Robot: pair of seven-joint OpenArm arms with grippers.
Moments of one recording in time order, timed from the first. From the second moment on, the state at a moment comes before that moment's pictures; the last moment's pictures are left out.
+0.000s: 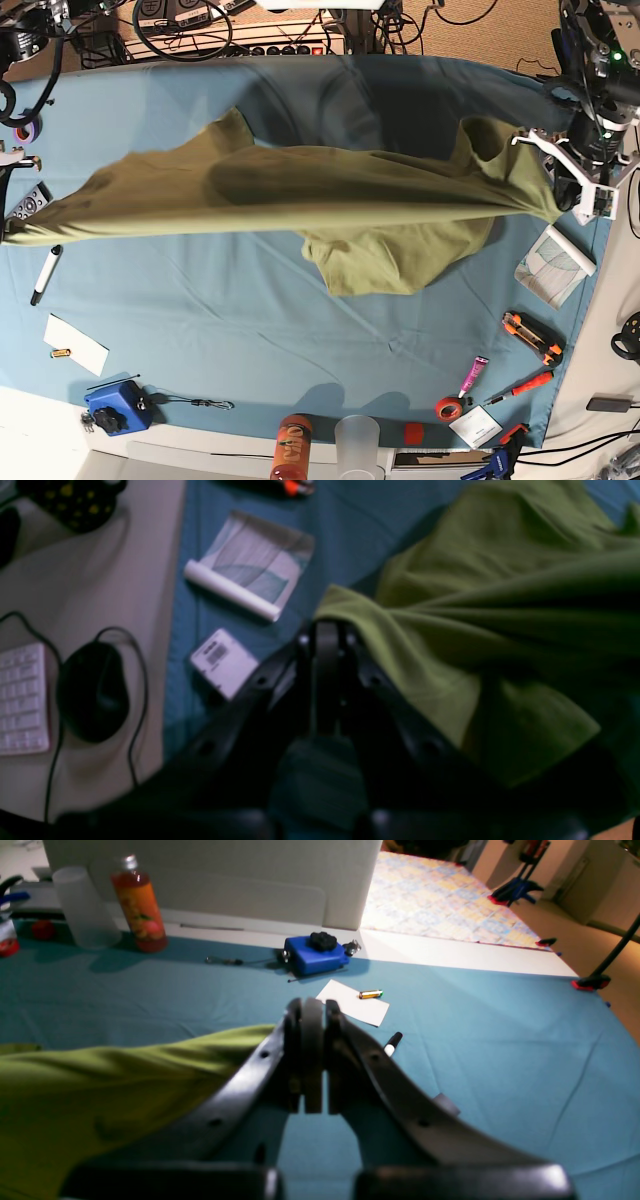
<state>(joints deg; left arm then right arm) 23.4 -14.8 -28.6 132.3 -26.2 -16.4 56.9 -5.4 20.5 66.2 124.7 52.5 38.1 -64.9</state>
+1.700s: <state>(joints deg) 29.0 -14.8 -32.1 128.8 -41.0 -30.6 62.1 -14.7 20.5 65.0 113.4 63.2 39.9 -78.7</state>
